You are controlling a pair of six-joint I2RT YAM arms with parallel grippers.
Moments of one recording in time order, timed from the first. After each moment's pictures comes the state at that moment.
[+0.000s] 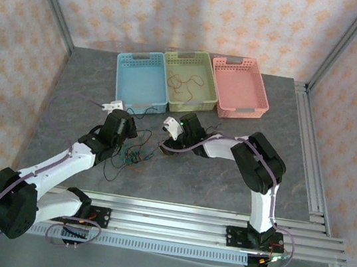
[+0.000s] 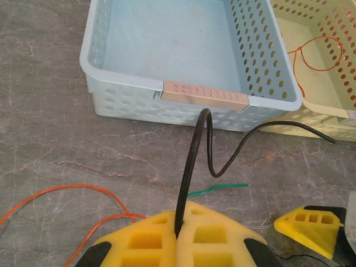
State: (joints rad) left arm -0.40 1.11 0.61 -0.15 -0.34 -0.65; right arm 0.72 2.00 1.08 0.14 -0.32 -0.20
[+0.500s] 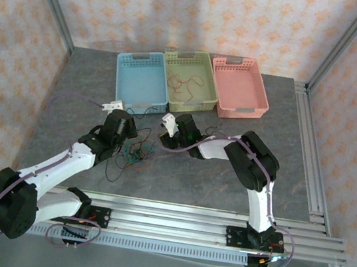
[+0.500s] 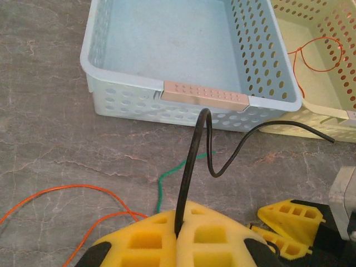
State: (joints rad) left arm -0.40 1.11 0.61 -0.15 -0.34 -0.66; right arm 0.75 2.05 1.10 0.27 -0.18 -0.09
